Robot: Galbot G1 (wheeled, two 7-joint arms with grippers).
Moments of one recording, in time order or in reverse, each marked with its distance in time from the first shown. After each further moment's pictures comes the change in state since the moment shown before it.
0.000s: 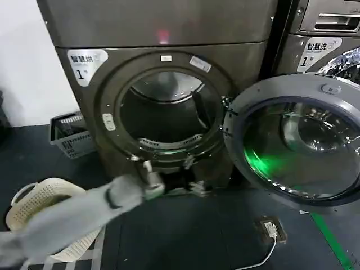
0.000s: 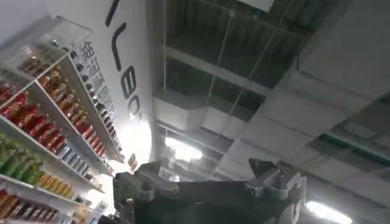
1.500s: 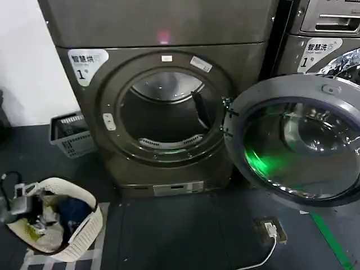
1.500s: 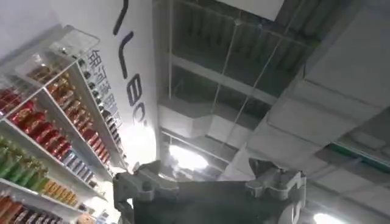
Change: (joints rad) left arm 0.609 0.842 -0.501 -0.028 0.173 0.325 0.175; right arm 0.021 -0.049 -0.029 -0.055 -0.052 0.052 -0.014
